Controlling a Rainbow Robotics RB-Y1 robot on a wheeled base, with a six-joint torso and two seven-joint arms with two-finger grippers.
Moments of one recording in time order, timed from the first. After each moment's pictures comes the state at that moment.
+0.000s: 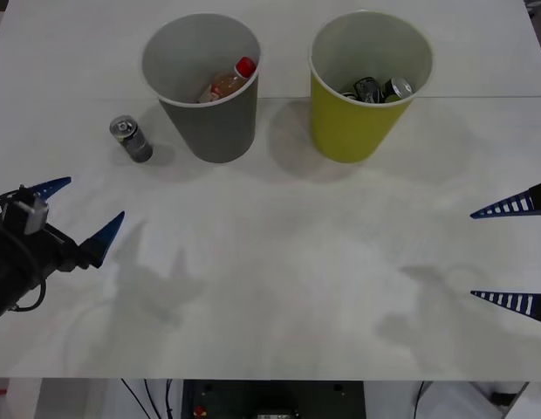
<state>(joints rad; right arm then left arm) 0.26 -1.13 -0.26 -2.01 1.31 -1.13 -0.09 0.14 1.13 -0.43 -1.78 -2.27 0.27 1.32</state>
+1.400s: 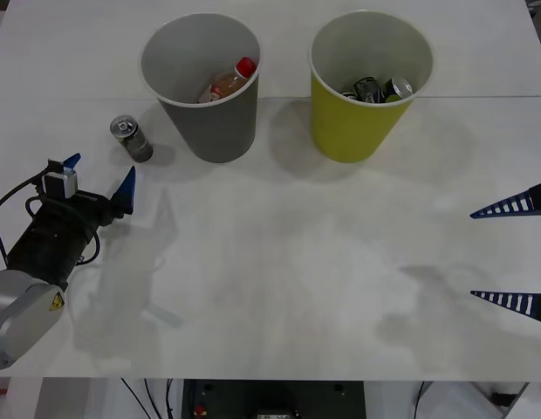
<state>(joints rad) 0.26 -1.13 -0.26 -2.01 1.31 -1.13 -0.09 -0.22 0.74 -0.51 -1.22 -2.24 0.45 1.34</state>
